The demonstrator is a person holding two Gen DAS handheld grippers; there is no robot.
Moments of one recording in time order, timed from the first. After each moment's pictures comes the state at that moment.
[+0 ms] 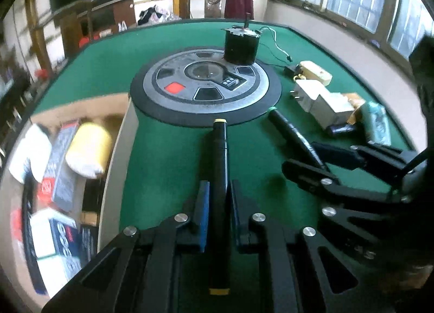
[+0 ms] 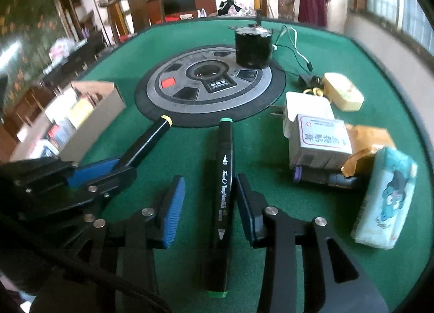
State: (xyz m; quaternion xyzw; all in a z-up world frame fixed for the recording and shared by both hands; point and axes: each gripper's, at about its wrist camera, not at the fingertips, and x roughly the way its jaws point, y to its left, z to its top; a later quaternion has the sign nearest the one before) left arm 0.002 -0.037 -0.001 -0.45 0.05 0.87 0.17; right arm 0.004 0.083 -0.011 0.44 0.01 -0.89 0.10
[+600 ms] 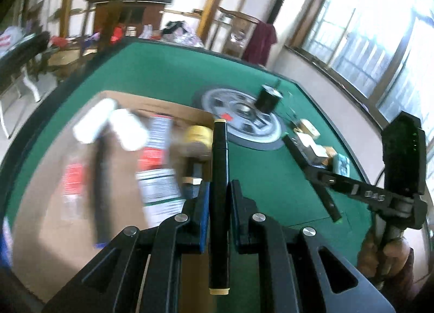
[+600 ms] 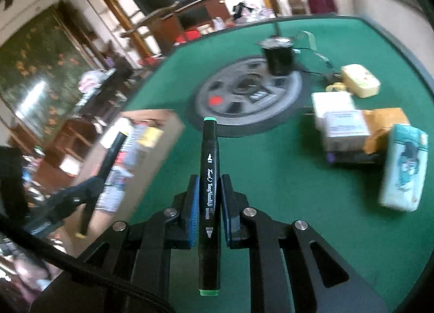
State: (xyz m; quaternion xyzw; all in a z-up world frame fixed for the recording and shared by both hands) left arm 0.052 -0.175 0.056 -0.40 -0.10 0.90 0.17; right arm 0.028 0.079 0.035 0.43 -0.16 -0.87 0.21
